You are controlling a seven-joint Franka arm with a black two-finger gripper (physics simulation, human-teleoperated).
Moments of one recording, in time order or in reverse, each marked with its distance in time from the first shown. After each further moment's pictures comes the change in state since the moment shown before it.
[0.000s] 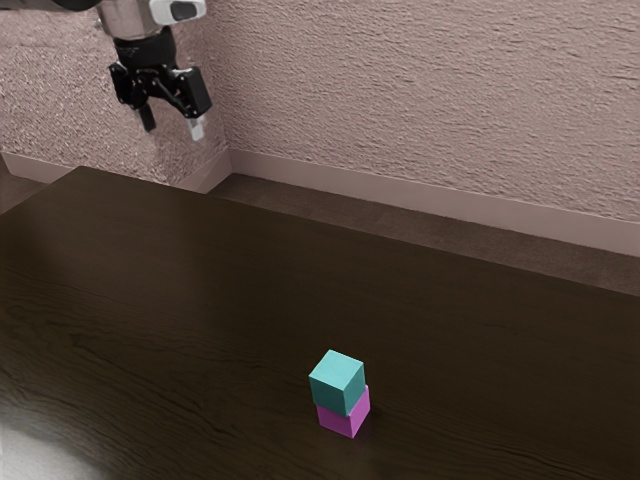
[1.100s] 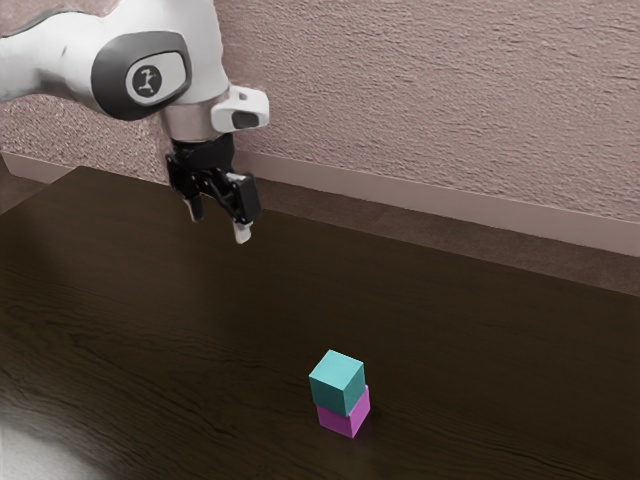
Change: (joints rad) arm 0.106 -0.173 -0.310 -0.434 -0.016 0.197 -0.026
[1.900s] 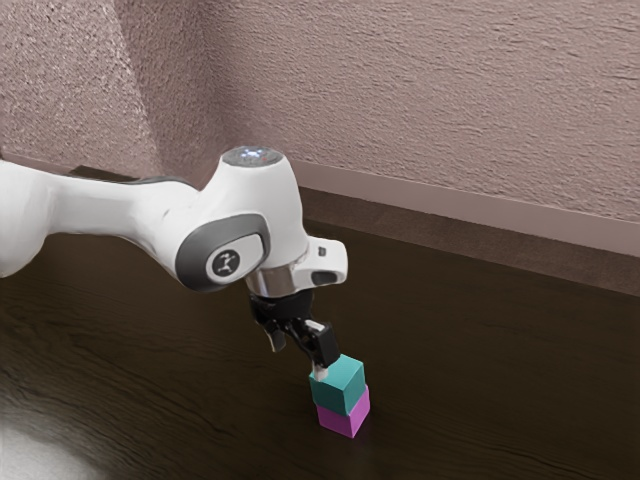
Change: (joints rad) arm 0.015 0.078 -0.247 -0.372 -0.091 0.491 -0.076
